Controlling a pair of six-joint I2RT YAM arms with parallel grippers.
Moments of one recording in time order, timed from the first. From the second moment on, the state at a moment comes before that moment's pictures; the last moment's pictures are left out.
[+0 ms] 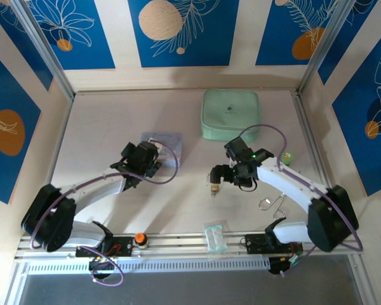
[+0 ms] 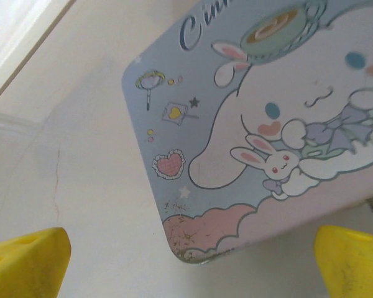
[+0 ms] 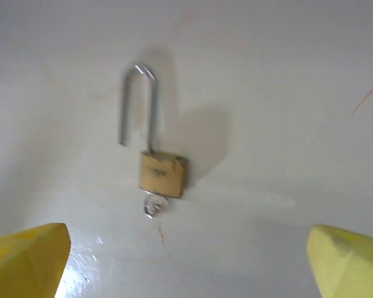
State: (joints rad) left arm -0.62 1.31 0.69 -0.18 -0.53 0.22; right arm 0.55 1.26 0.86 -0.80 -0.10 0.57
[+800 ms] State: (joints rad) left arm -0.23 1.06 0.51 0.11 -0.35 -0.03; right arm 0.18 1.19 0.59 -0.04 0.19 0.17
